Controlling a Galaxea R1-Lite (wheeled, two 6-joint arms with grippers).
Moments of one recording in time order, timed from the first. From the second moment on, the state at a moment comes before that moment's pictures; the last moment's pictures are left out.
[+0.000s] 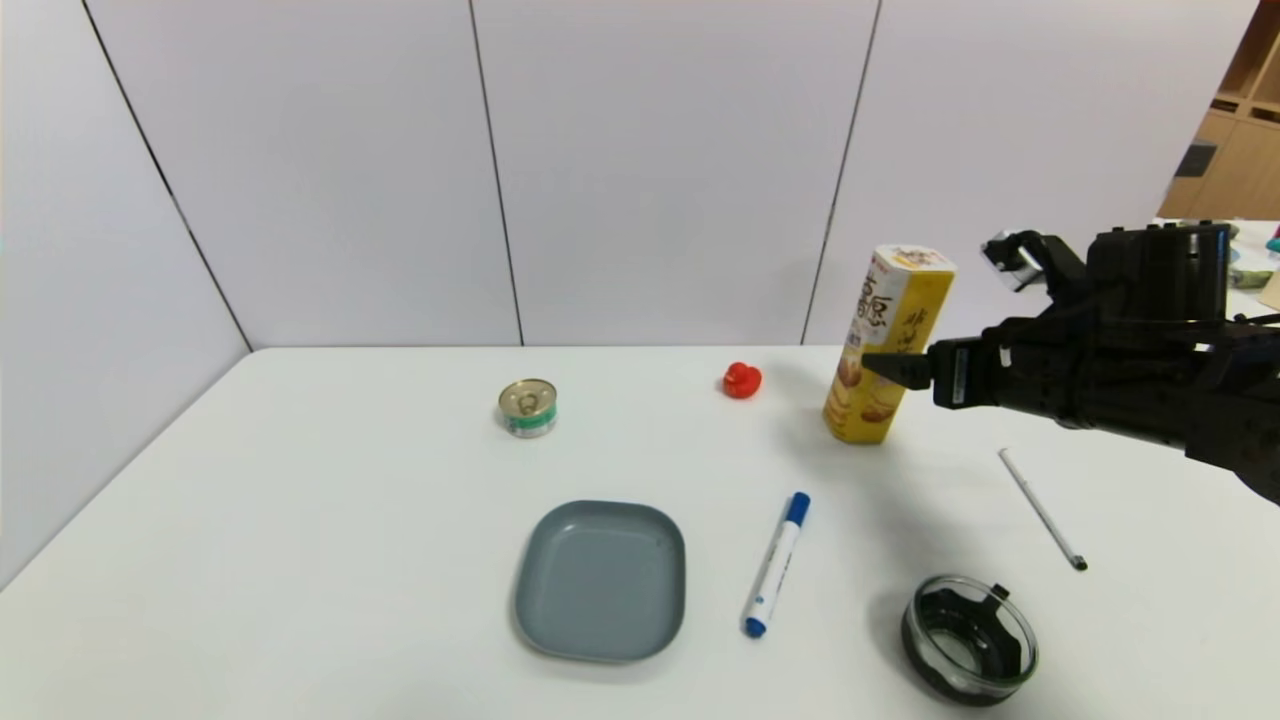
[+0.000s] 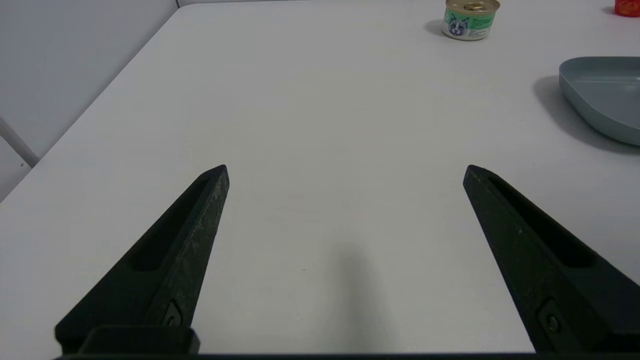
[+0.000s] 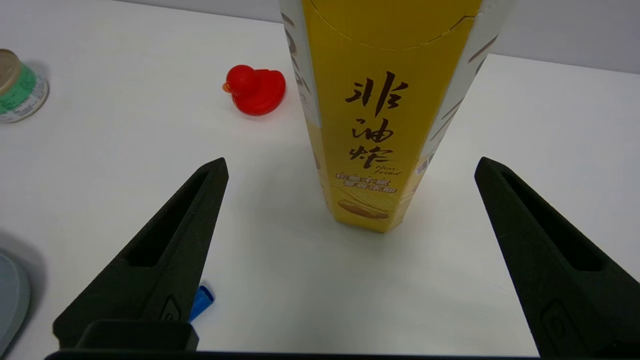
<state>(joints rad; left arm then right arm) 0.01 0.00 0.00 0.00 0.00 0.00 0.18 1.70 -0.90 -0.43 0.13 0.02</state>
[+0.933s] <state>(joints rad) 0.01 0.00 0.00 0.00 0.00 0.00 0.18 1.87 -0.90 -0.60 0.13 0.05</state>
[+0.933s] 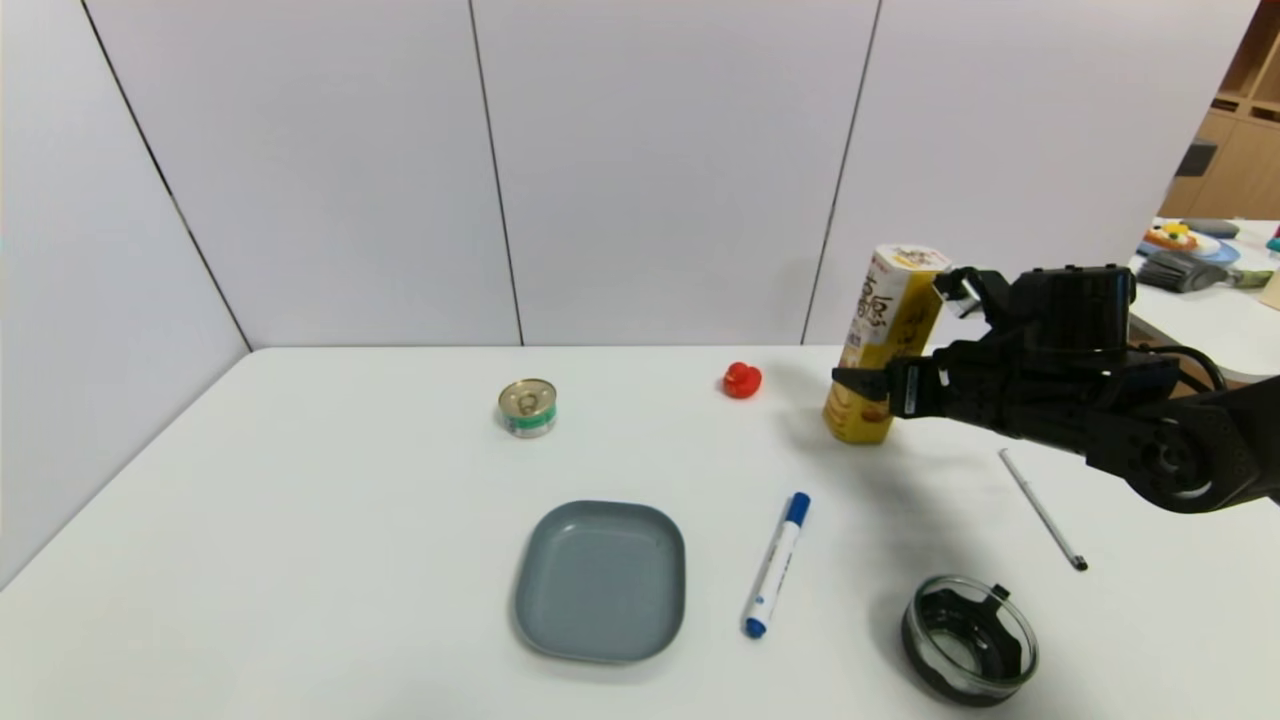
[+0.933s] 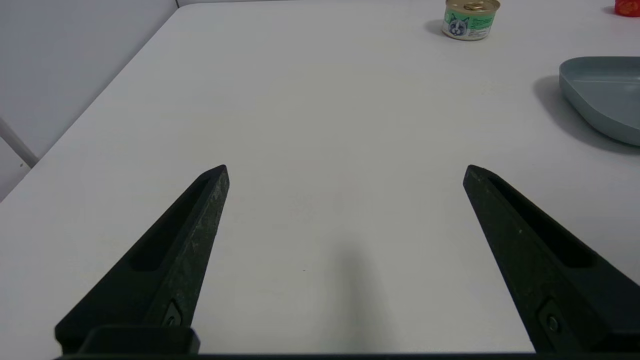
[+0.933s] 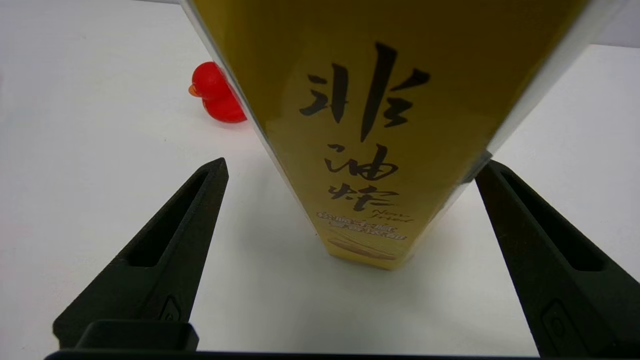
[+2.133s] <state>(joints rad) 0.01 0.00 0.00 0.00 0.00 0.00 0.20 2.00 -0.93 -0.86 0.05 0.13</state>
